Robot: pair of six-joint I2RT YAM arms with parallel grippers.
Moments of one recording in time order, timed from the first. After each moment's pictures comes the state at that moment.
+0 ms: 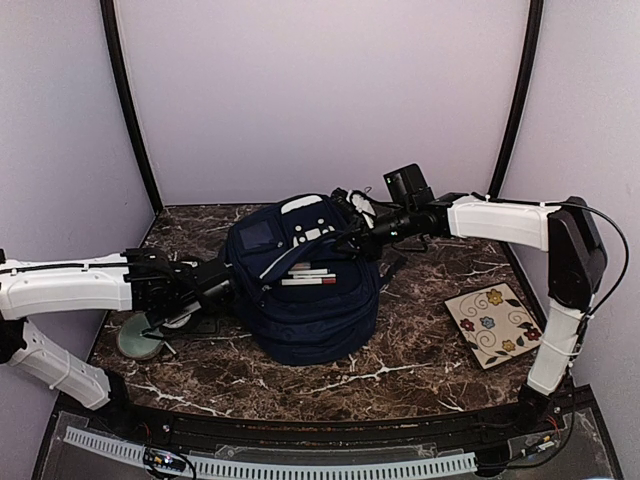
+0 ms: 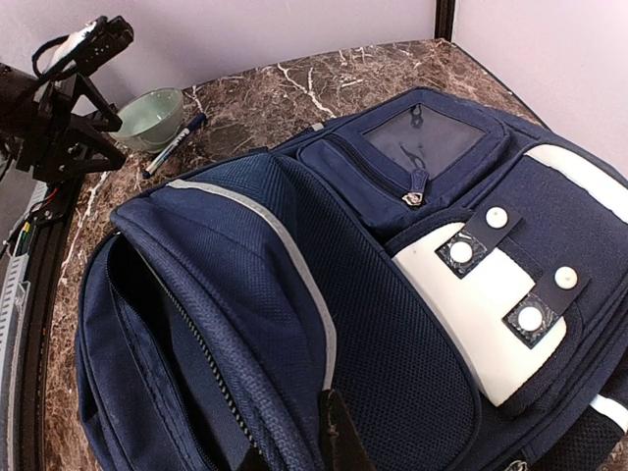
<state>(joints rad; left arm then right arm) -1.00 1.31 0.97 -1.08 -0.59 -1.10 0.62 1.84 1.41 -0.24 -0.70 -0.34</state>
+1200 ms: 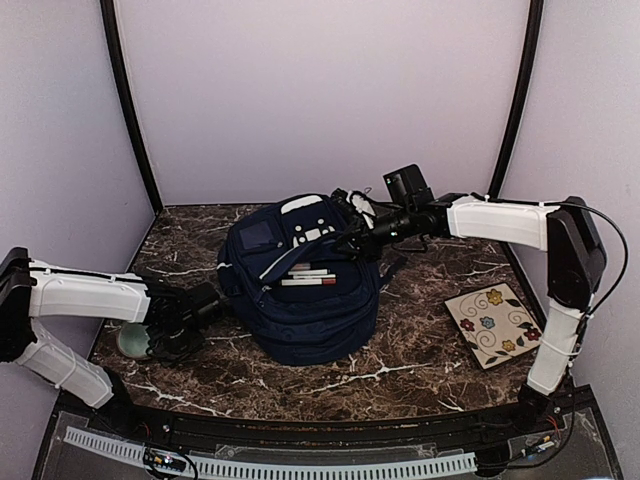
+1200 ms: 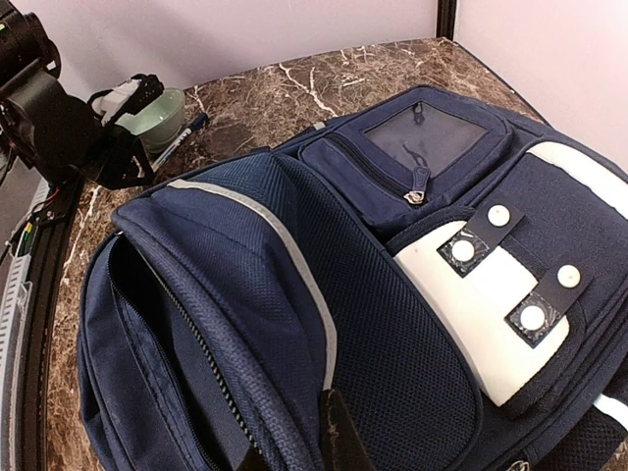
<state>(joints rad) -0.78 1.37 0.68 -0.92 -0.38 -1.64 0.62 1.84 1.41 -0.24 -0.71 -0.34</state>
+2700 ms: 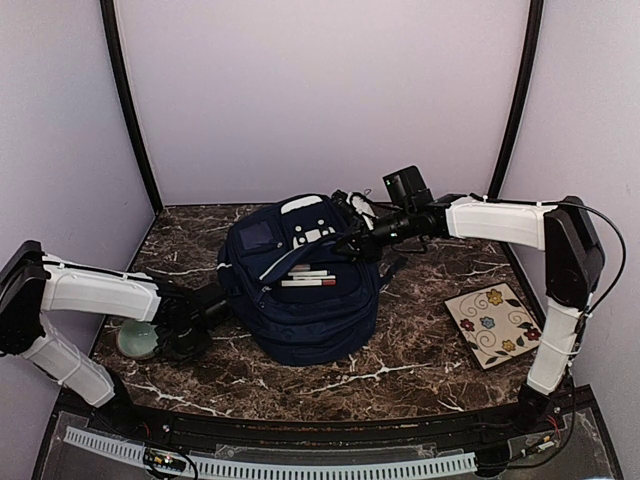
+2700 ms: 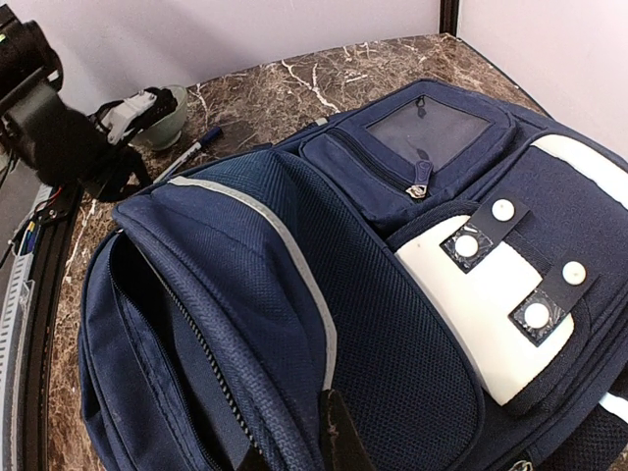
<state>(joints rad) -0.78 1.44 0.68 -0.84 -0.33 -1.54 0.62 1.86 1.41 -0.24 -0.73 -0.34</state>
